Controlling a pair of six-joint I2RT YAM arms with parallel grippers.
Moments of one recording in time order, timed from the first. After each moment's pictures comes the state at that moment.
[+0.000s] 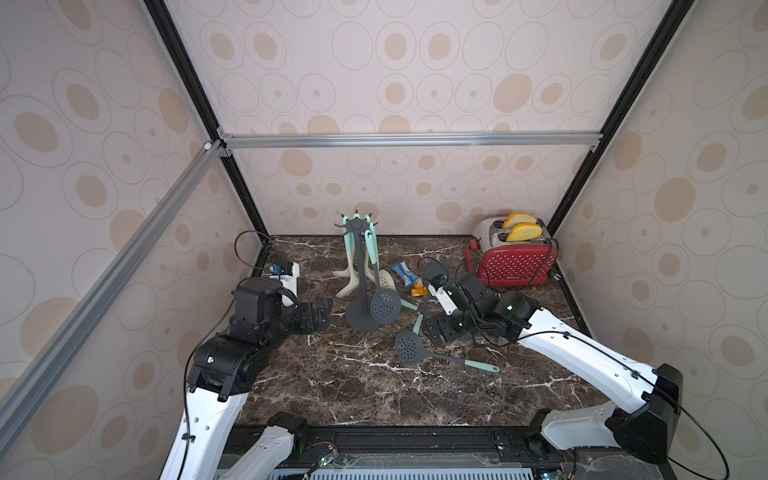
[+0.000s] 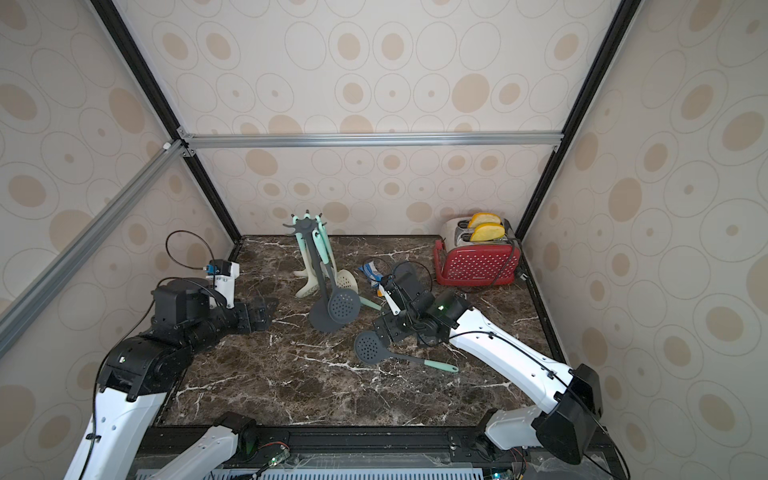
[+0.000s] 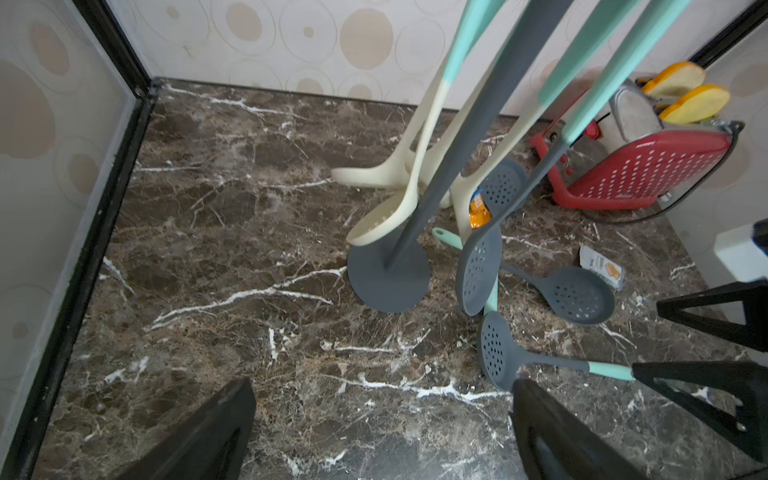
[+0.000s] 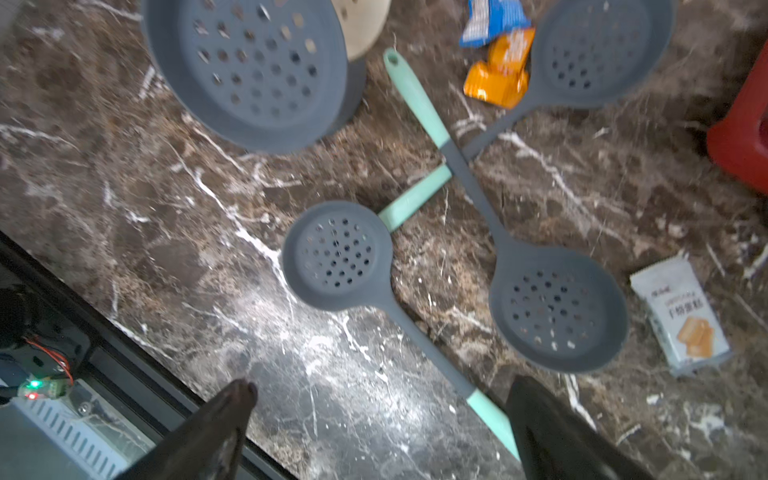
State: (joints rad) left arm -0.32 0.81 1.17 -1.03 -0.03 -0.28; right arm 0.90 1.34 1.22 -0.94 0.05 0.28
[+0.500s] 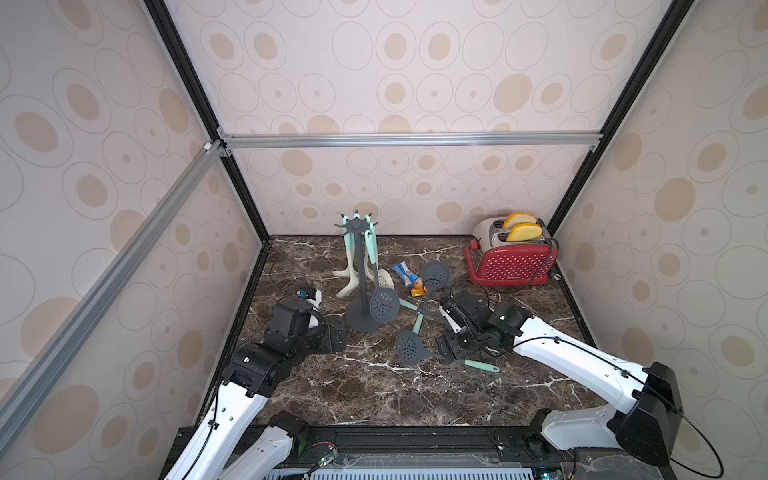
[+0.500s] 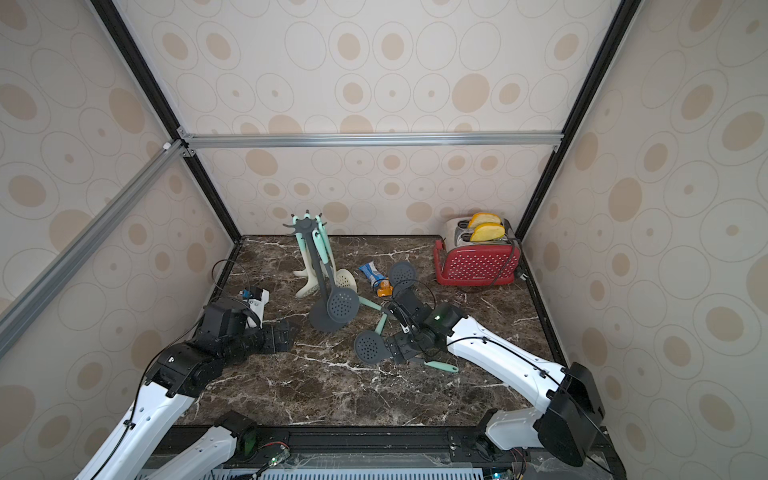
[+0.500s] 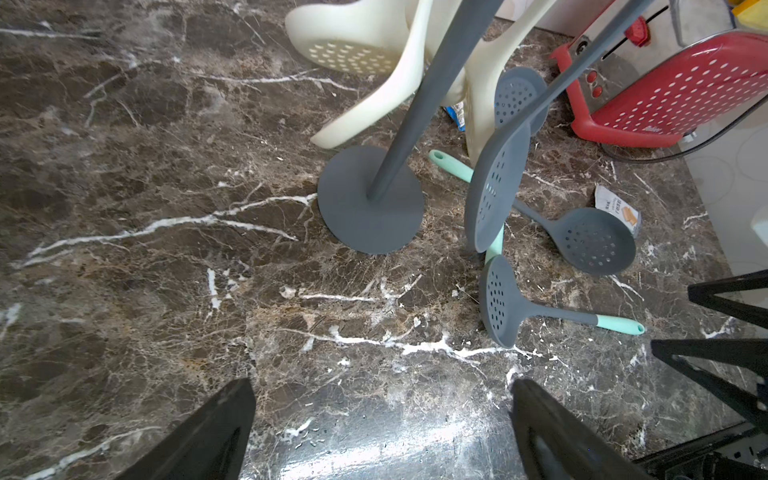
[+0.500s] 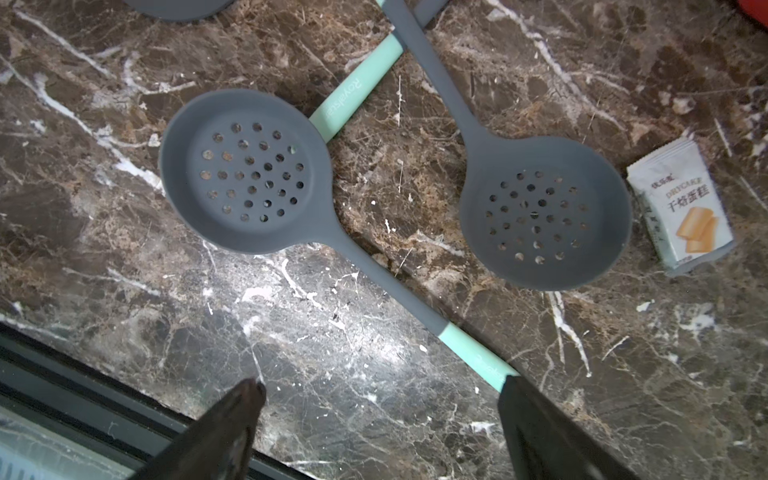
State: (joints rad) left arm -0.41 0.75 0.87 -0.89 0.00 -0.42; right arm 0.89 1.33 1.07 -0.94 0.11 0.37
